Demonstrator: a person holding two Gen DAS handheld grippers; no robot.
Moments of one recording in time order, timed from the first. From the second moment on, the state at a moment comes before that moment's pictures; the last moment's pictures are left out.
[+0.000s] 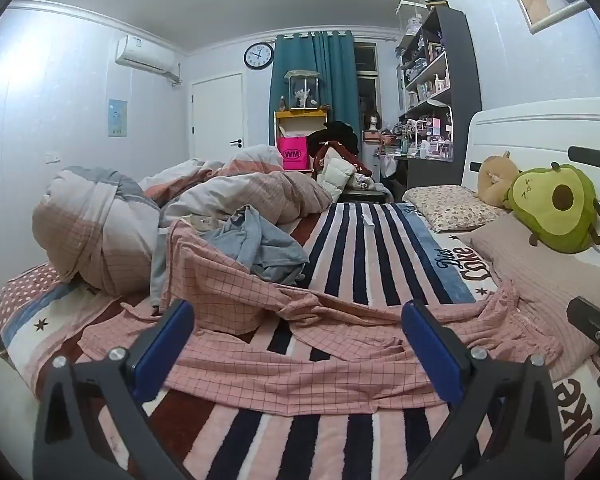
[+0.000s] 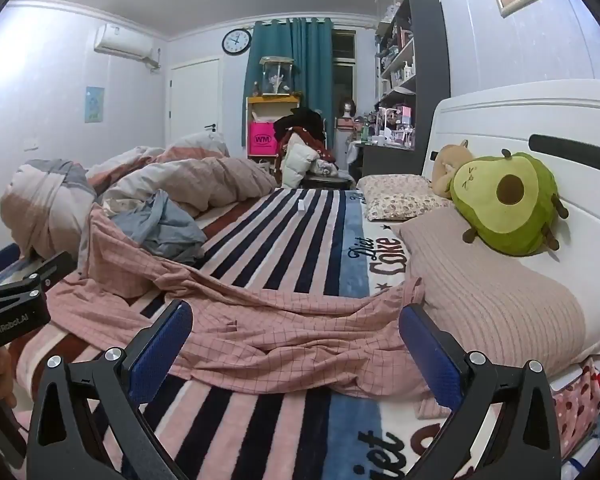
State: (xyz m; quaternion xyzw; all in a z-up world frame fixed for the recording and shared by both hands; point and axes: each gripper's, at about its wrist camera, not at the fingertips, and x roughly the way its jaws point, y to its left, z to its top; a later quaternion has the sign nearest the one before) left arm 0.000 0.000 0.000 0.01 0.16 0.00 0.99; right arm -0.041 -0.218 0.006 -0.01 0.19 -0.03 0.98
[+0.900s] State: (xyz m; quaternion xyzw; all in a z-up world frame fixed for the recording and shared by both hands) left arm -0.009 0.002 0.009 0.01 0.15 0.00 0.99; right arm -0.047 -0.220 0.010 -0.01 0.18 -0.03 0.98
